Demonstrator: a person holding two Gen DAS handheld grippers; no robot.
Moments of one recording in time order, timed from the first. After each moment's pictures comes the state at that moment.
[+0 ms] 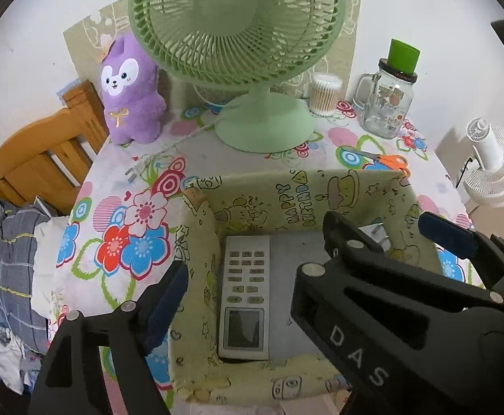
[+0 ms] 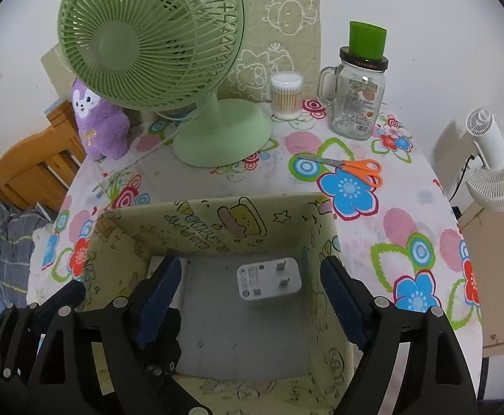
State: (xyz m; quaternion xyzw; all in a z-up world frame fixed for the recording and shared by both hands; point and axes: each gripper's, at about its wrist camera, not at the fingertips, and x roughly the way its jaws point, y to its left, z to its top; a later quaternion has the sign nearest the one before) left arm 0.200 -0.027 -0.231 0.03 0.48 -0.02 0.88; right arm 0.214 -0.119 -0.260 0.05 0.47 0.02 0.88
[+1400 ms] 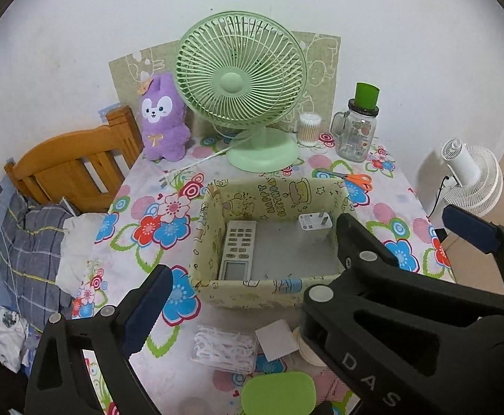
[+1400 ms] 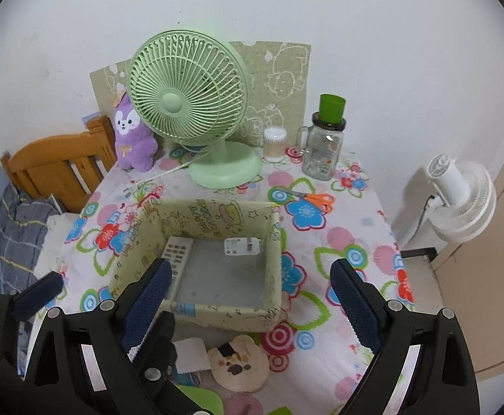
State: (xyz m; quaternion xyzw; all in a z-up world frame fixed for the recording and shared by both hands) left arm 0.090 -0.047 -0.160 0.02 0.42 0.01 0.91; right arm 0.098 -0.139 -0.175 -0.01 0.39 0.03 0.92
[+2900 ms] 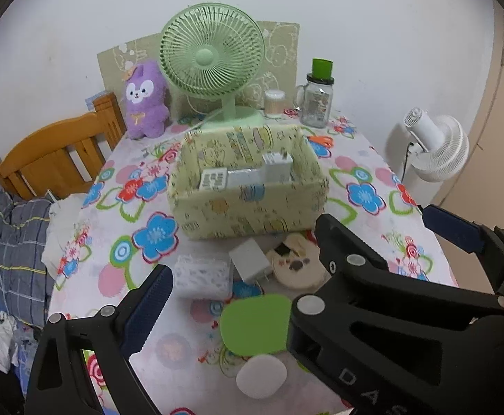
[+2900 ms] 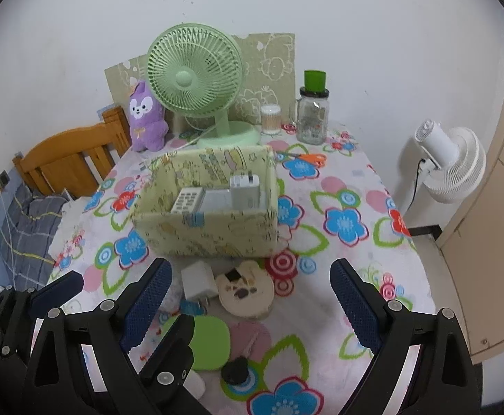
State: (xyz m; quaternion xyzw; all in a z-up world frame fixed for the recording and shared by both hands) left arm -0.009 -0.055 -0.194 0.03 0.42 -0.05 0.91; right arm -0.012 -0.151 -0.214 0.03 0.39 0.03 0.92
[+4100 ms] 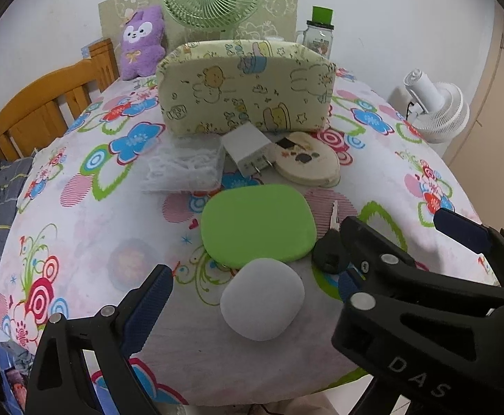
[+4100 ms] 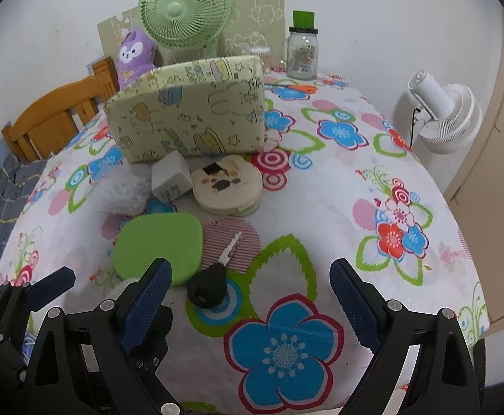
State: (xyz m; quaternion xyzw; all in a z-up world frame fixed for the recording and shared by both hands) left arm -0.056 -0.046 -0.302 0.01 0.45 -0.07 0.89; right arm -0.061 -0.154 -0.324 0.02 0.43 0.02 0.90
